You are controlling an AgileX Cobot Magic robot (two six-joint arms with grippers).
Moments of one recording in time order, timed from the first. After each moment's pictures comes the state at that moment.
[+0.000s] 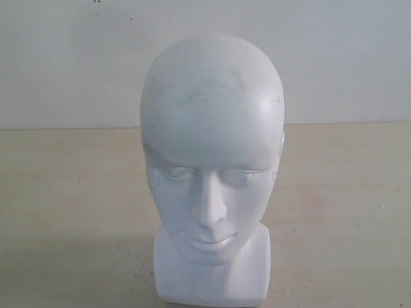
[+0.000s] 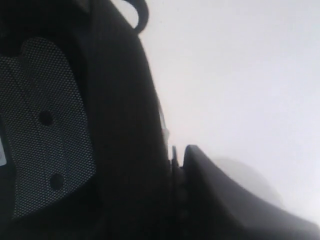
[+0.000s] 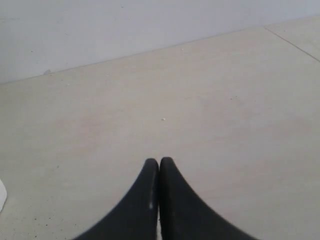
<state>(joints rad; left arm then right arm) -0.14 0.42 -0.64 -0.04 0.33 -0.66 -0.09 0.01 0.00 0.03 0.35 0.14</state>
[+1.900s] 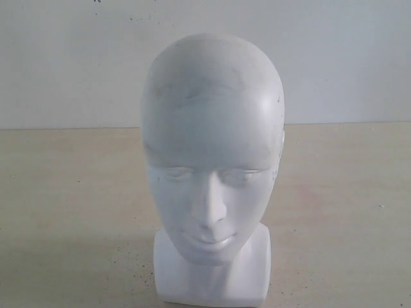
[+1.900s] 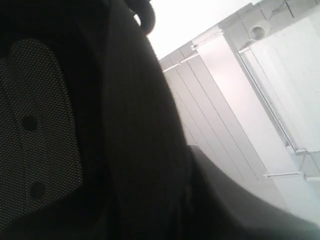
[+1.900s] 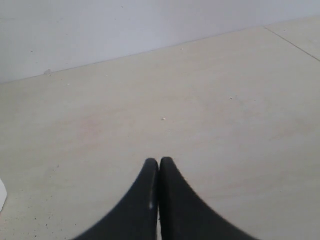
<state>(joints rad) -0.40 1.11 -1.02 0.51 -1.17 -2.09 -0.09 0.01 0.00 0.03 0.35 0.14</state>
